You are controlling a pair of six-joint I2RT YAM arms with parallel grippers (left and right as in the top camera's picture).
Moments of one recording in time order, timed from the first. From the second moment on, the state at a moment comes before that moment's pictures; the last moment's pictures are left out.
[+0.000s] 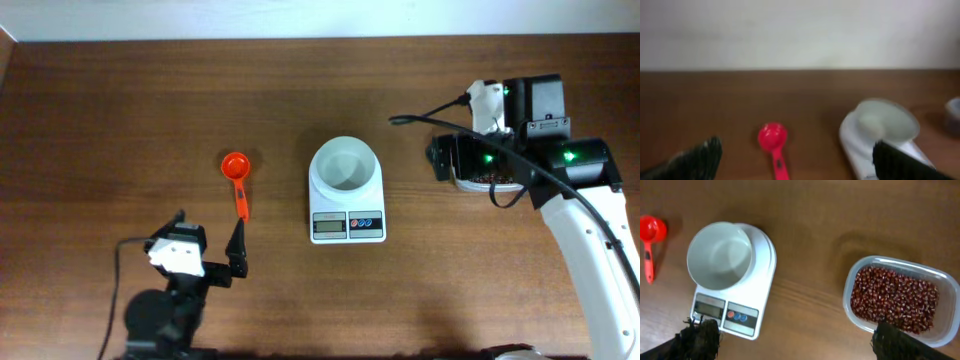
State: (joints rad) left arm -0.05 0.21 0.39 -0.37 0.12 -0.05; right arm 0.12 1.40 1.41 -0.97 -0.18 -0.03
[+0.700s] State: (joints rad) left arm -0.05 1.85 1.40 -1.12 0.18 -0.09; right arm 0.12 1.40 1.41 -0.98 -0.15 0.13
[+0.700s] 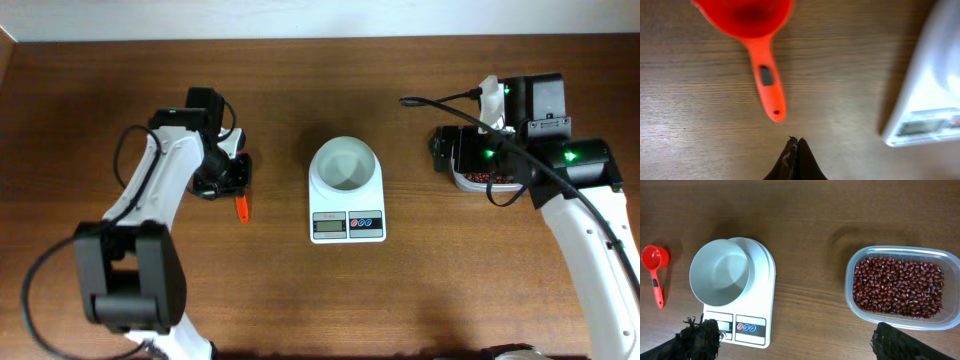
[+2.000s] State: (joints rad) left arm -0.05 2.05 1.40 -0.85 0.07 -0.17; right arm 0.12 1.53 1.41 -1.02 -0.15 0.13
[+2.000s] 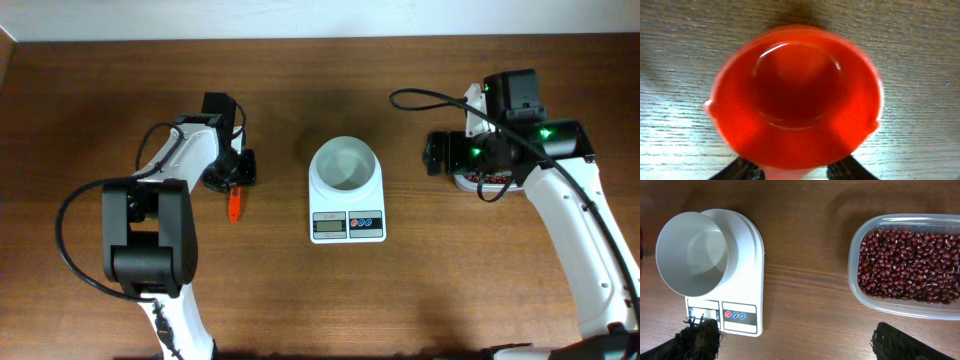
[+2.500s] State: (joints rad) left arm -0.05 2.05 1.41 -0.89 0.10 -0.17; right arm 0.12 1.53 1.41 -1.09 -0.29 0.13
